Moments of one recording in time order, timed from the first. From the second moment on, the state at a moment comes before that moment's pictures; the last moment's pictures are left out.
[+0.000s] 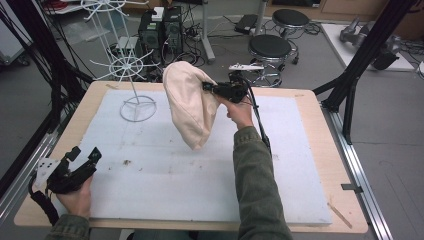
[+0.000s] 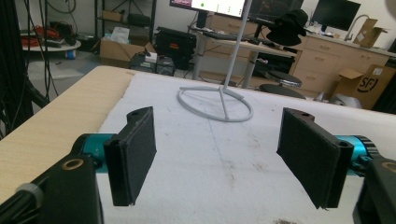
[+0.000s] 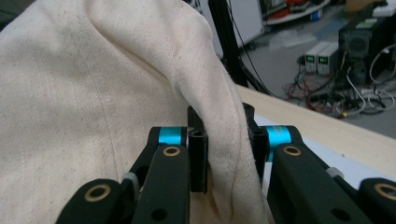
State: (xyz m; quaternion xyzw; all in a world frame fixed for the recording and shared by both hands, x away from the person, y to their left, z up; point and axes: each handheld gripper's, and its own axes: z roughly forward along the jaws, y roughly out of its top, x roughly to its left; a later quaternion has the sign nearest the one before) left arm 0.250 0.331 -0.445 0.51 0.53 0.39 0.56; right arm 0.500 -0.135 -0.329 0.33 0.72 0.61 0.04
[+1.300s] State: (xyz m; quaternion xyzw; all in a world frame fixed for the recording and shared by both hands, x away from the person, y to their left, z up) left arm 0.252 0.333 -0.446 0.50 0.53 0.38 0.56; right arm 0.504 -0.086 -0.206 0.24 0.72 0.65 0.09
